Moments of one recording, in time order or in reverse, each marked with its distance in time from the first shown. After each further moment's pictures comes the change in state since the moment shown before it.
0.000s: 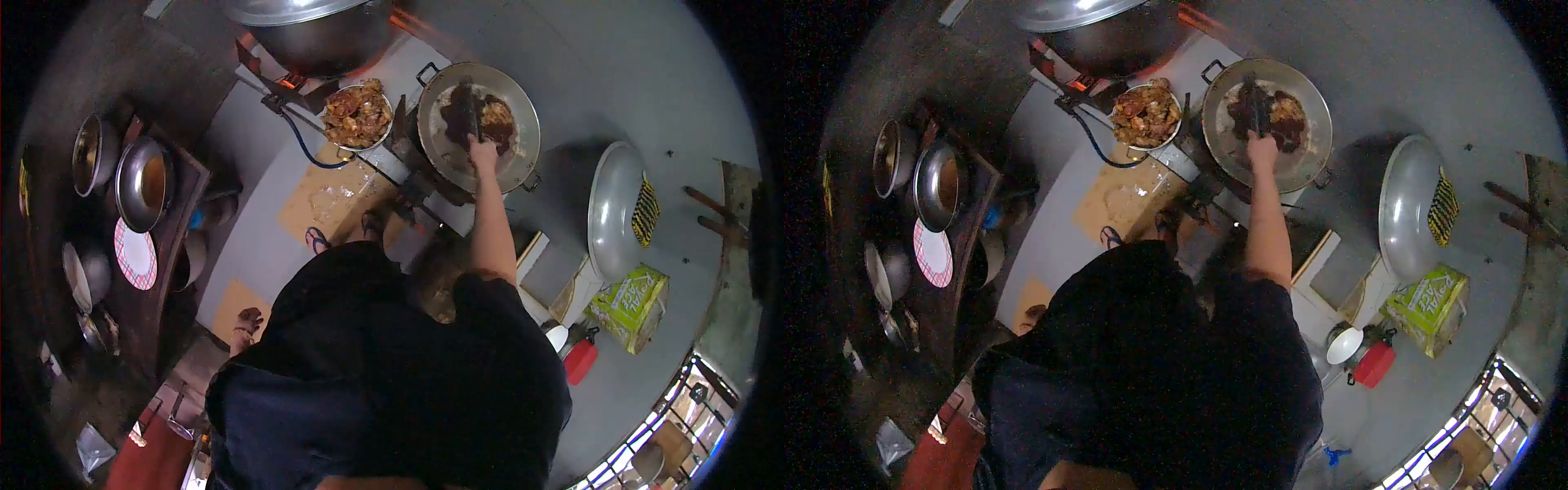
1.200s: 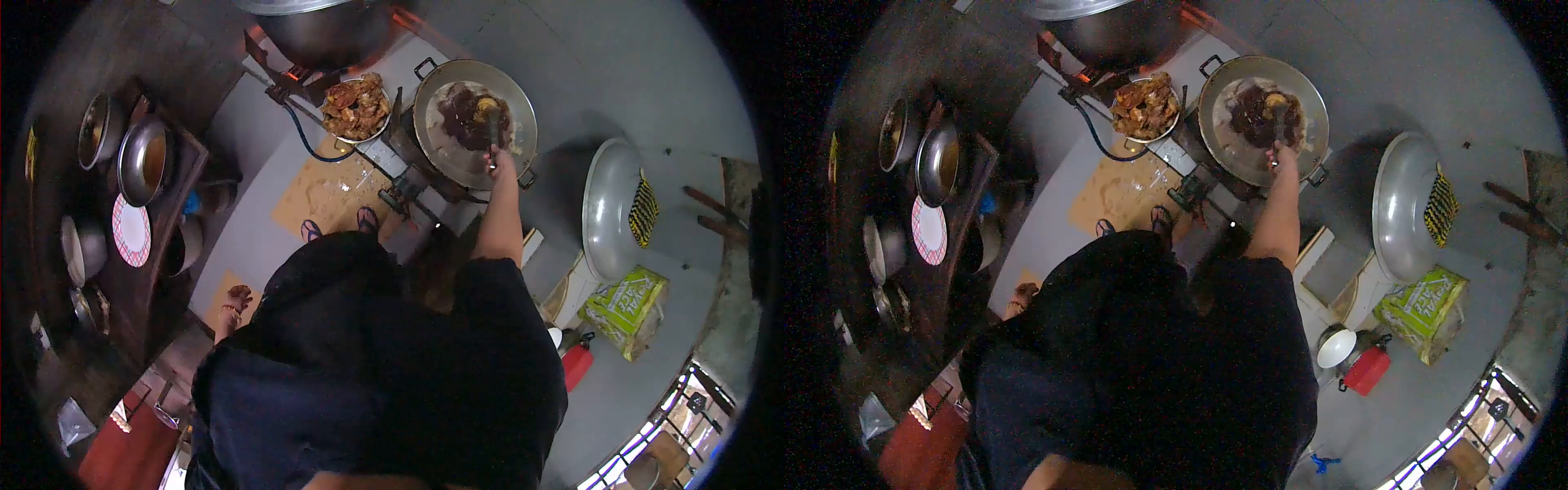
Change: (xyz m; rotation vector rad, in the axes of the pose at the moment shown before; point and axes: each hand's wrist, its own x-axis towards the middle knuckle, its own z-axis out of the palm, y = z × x) left_hand -0.019 0.061 0.054 0.317 0.233 -0.079; right_hand 0.073 0.108 -0.043 0.570 -0.165 0.451
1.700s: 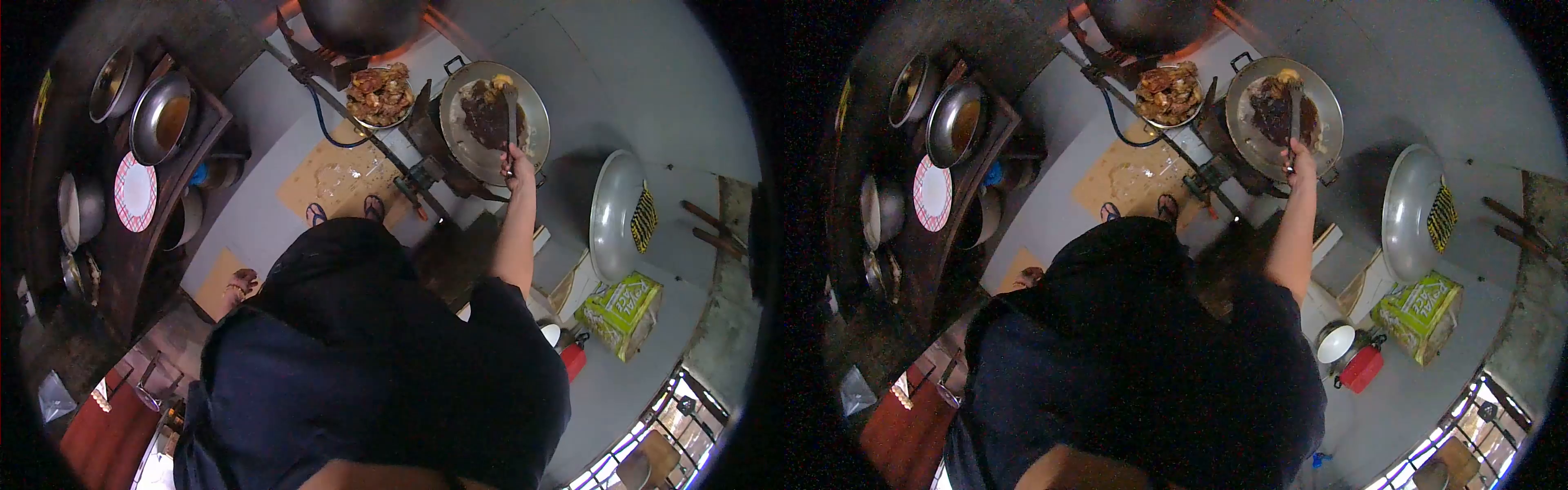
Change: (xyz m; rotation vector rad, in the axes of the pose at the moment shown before) left_hand -0.016 -0.025 -0.007 0.006 0.006 -0.048; right_hand -0.134 -0.003 0.027 0.040 -0.199 -0.186
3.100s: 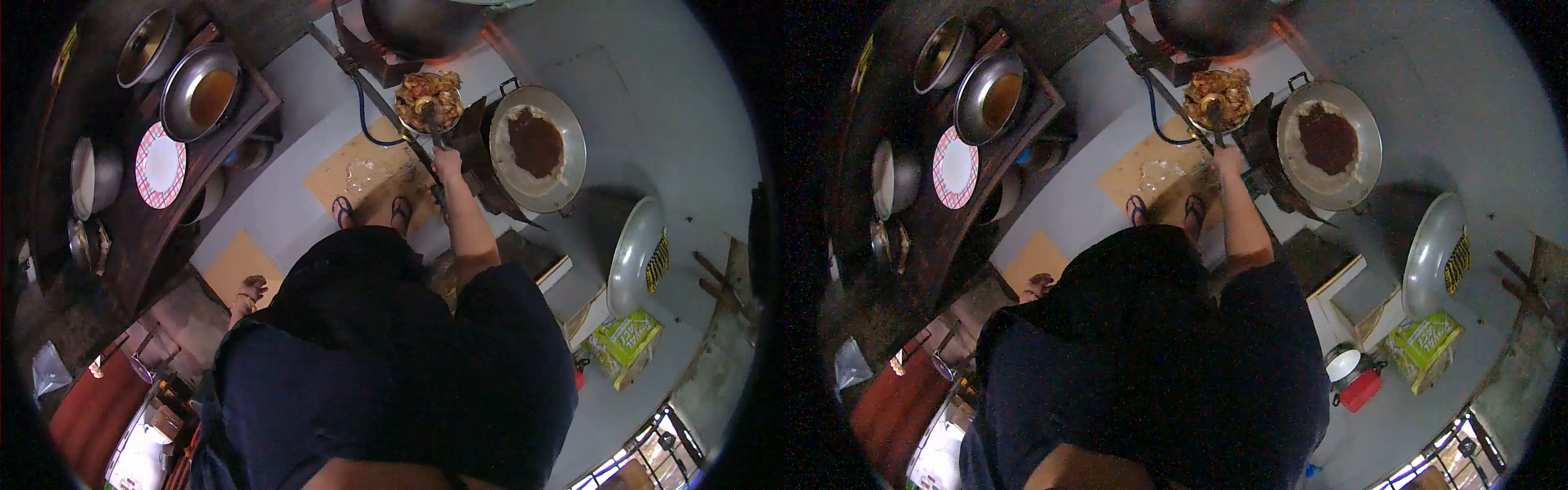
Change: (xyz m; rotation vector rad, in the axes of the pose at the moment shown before) left_hand -0.029 -0.060 -0.060 -0.578 -0.209 0.068; right_hand 0.030 0.158 0.232 -0.773 -0.010 -0.029
